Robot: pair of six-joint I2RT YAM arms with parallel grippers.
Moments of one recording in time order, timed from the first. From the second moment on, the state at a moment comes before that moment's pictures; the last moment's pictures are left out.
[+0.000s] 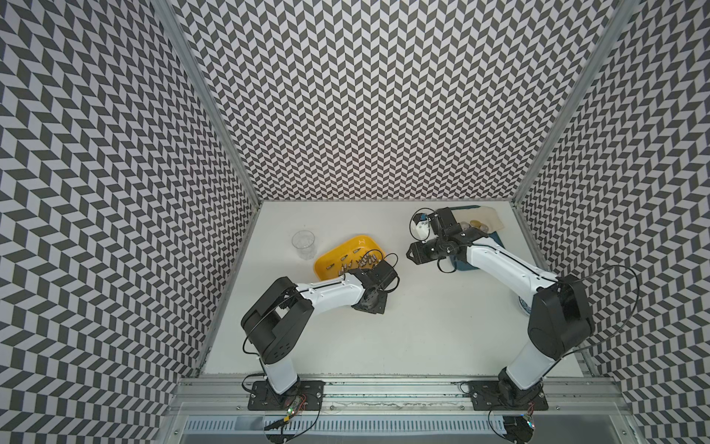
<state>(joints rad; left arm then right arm) -0.82 1.74 1.08 -0.65 -0.11 -0.55 0.46 1.69 1.34 -0.60 -0.24 0.16</state>
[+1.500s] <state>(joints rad) -0.41 1.95 1.36 -0.61 0.00 -0.29 0.46 1.62 1.27 -0.60 -0.26 0.17</state>
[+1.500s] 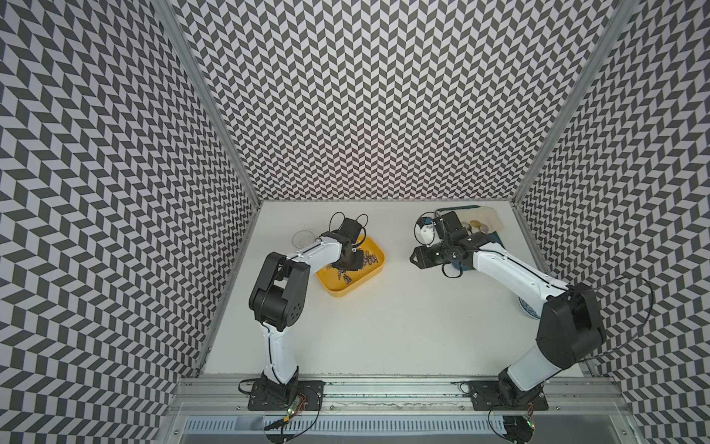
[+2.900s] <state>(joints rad) -0.11 0.92 0.27 0.45 -0.26 -0.17 0.36 1.01 0.47 0.22 0.29 0.31</state>
